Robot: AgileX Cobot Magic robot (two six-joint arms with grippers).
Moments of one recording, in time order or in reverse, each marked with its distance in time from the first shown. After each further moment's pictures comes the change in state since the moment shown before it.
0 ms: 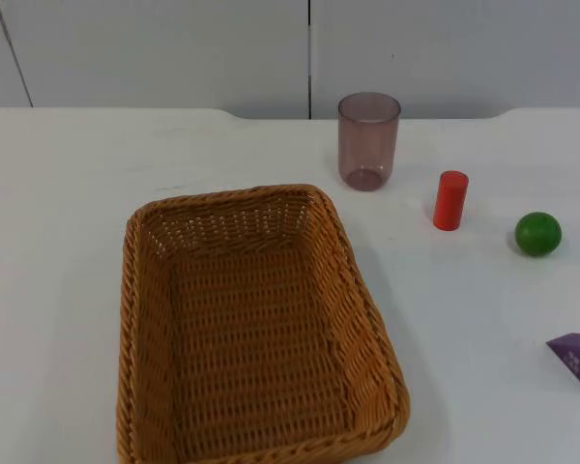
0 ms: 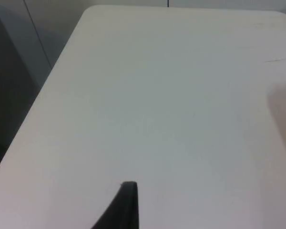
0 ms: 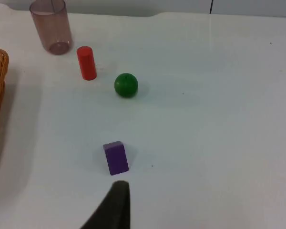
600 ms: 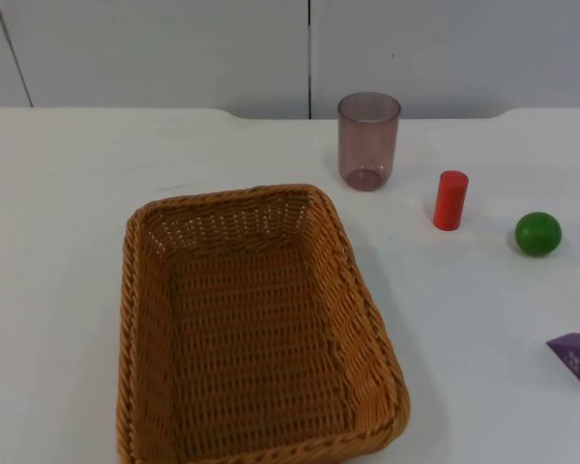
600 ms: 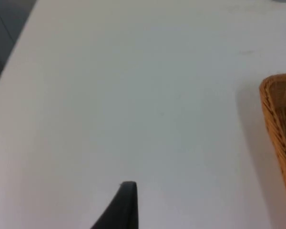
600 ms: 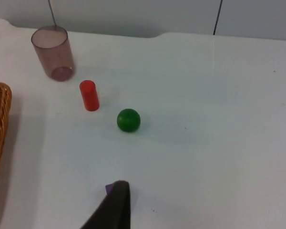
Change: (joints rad) right arm 0.000 0.507 -0.280 0.012 -0.142 -0.007; left arm 0.000 0.529 -0.236 -0.107 -0.094 0.019
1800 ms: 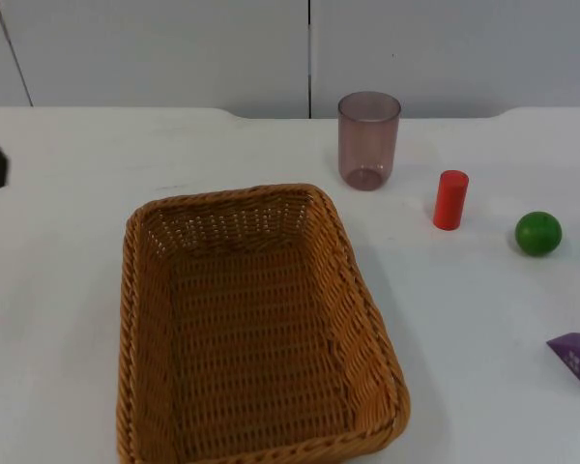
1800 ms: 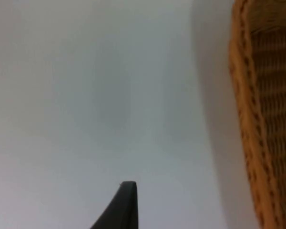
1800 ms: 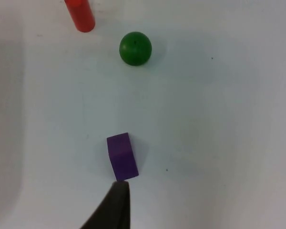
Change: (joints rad) right arm 0.000 0.454 -0.007 0.021 -0.109 0.000; left arm 0.000 0.817 -0.121 -0.373 -0.189 0.279
